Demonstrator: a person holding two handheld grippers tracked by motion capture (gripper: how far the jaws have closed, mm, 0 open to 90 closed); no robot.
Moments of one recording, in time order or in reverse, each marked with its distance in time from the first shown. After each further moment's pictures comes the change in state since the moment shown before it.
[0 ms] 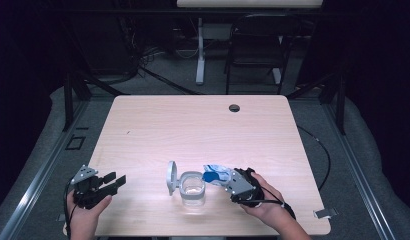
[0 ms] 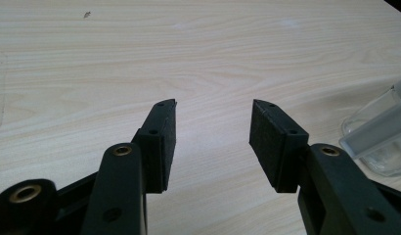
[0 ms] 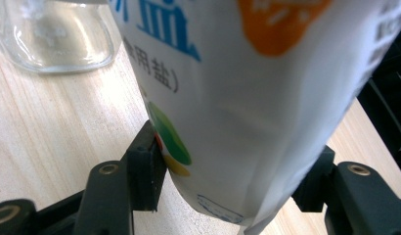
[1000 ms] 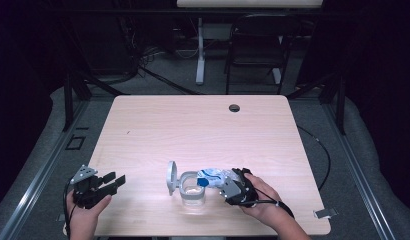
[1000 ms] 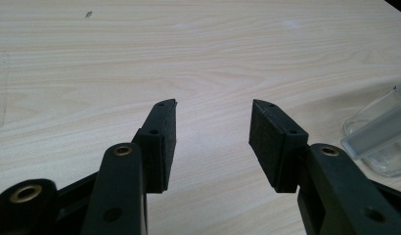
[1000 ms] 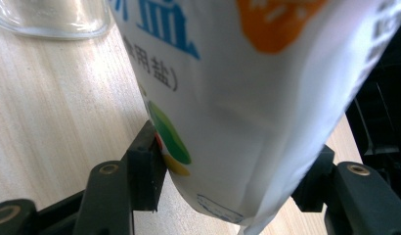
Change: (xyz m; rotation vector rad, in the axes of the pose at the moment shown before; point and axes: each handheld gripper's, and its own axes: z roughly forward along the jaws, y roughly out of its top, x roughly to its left) left arm 0.002 0.000 0.000 0.001 0.000 -0.004; right arm 0.009 0.005 0.012 0.068 -0.044 -0.140
